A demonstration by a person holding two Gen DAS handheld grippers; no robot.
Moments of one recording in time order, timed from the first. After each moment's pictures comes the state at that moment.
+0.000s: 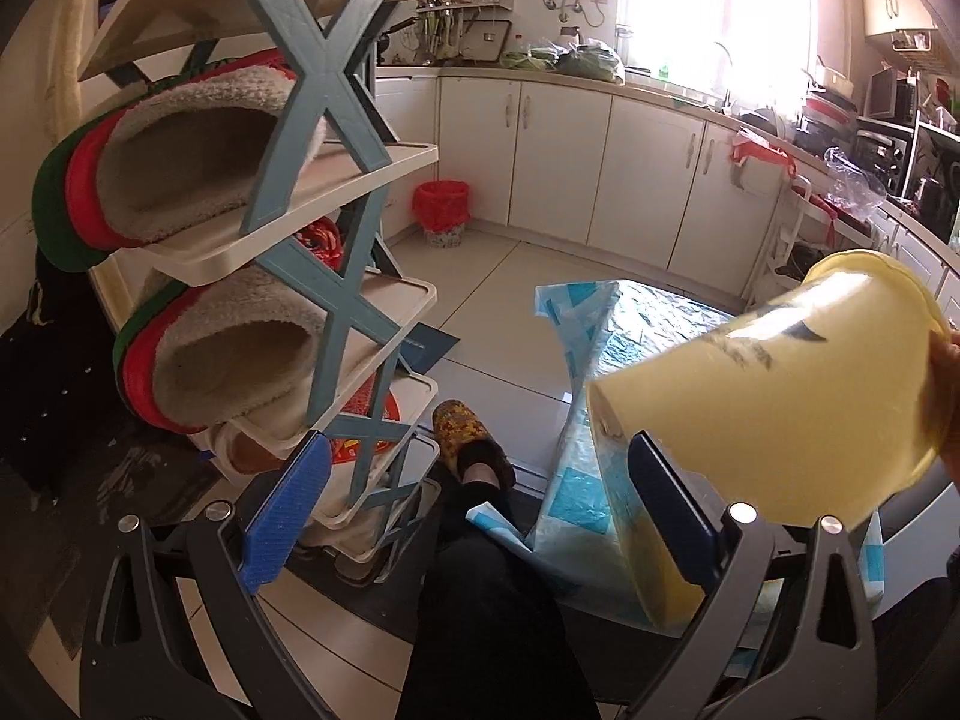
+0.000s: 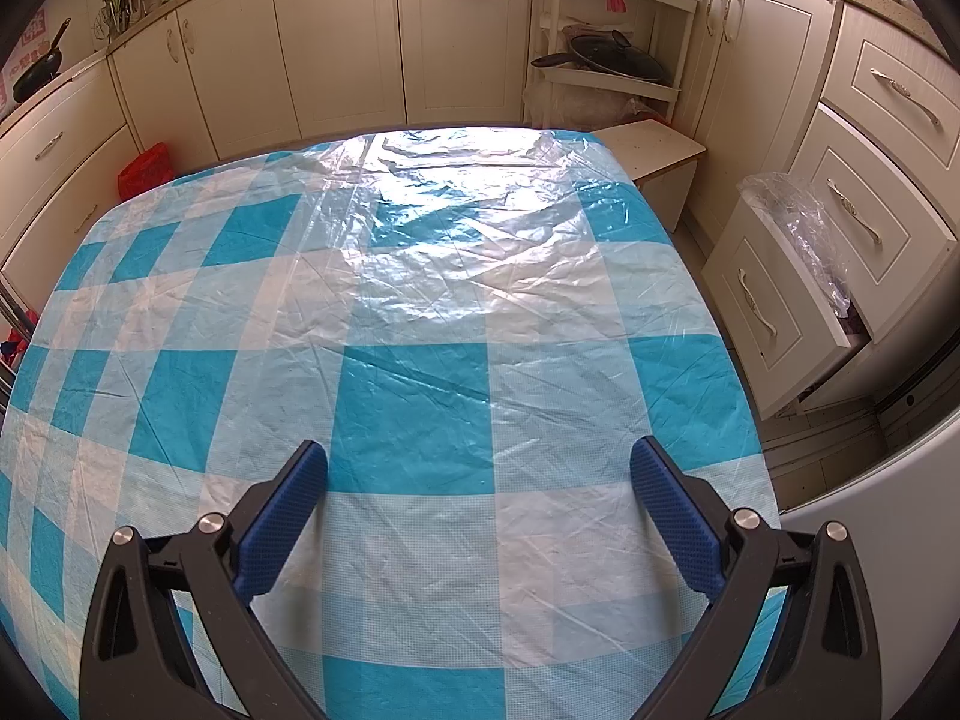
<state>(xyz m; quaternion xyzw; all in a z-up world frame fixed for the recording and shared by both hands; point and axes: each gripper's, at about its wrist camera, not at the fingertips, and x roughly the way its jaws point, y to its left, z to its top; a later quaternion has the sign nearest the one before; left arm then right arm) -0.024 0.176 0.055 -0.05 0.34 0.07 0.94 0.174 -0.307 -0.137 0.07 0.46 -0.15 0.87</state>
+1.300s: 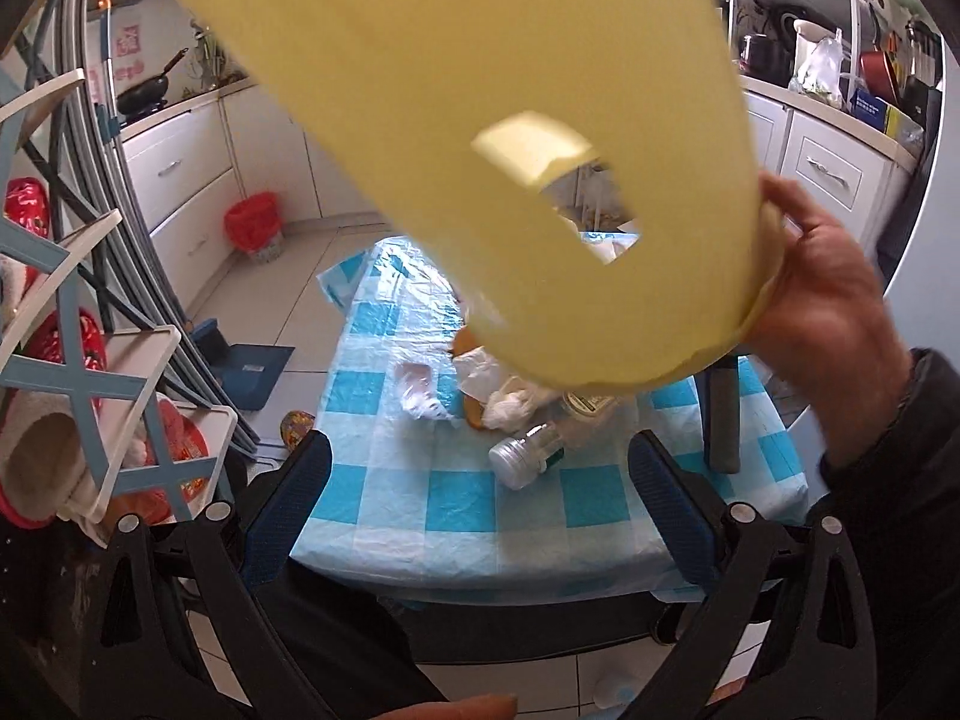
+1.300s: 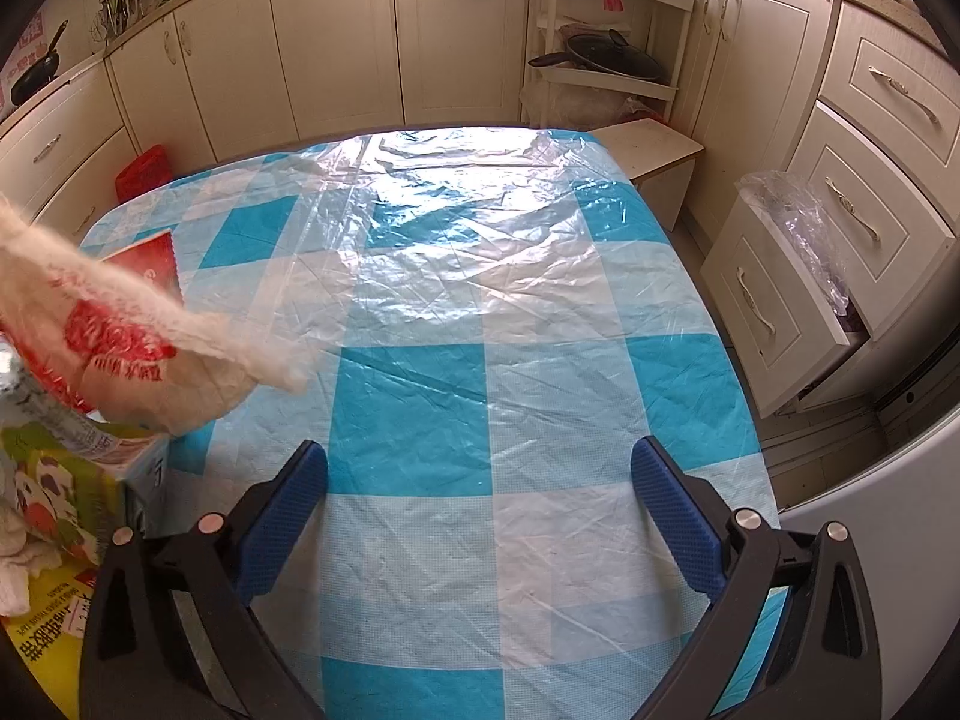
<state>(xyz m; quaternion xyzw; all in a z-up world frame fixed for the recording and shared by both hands) -0.020 -0.012 0.045 0.06 0.37 -0.13 0.92 0.175 -0.307 -0.138 0.07 0.46 -0.16 0.87</state>
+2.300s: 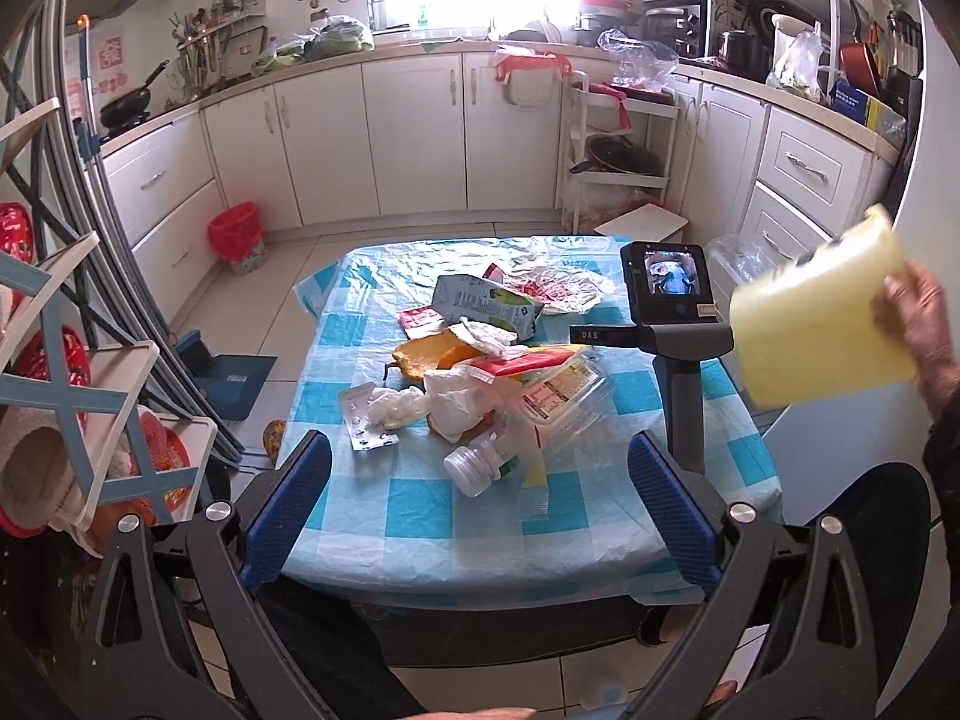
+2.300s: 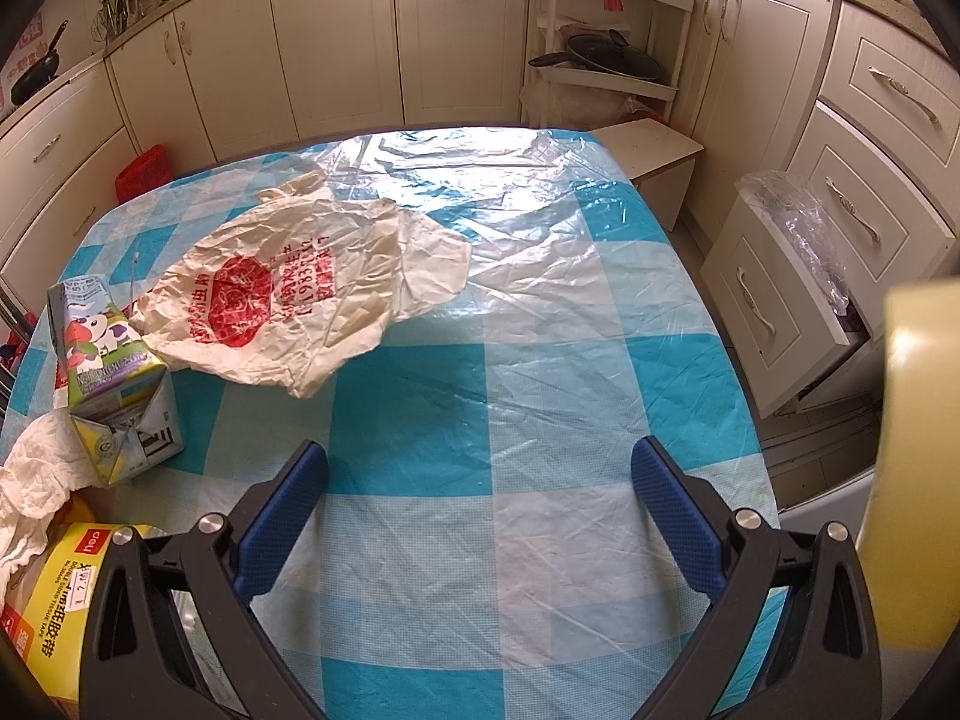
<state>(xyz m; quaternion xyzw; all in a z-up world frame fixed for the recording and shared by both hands) -0.024 -0.039 0.050 0.07 0.36 -0.15 0.92 0.176 -0.307 -0.138 0.07 0.46 -0.16 0.87</state>
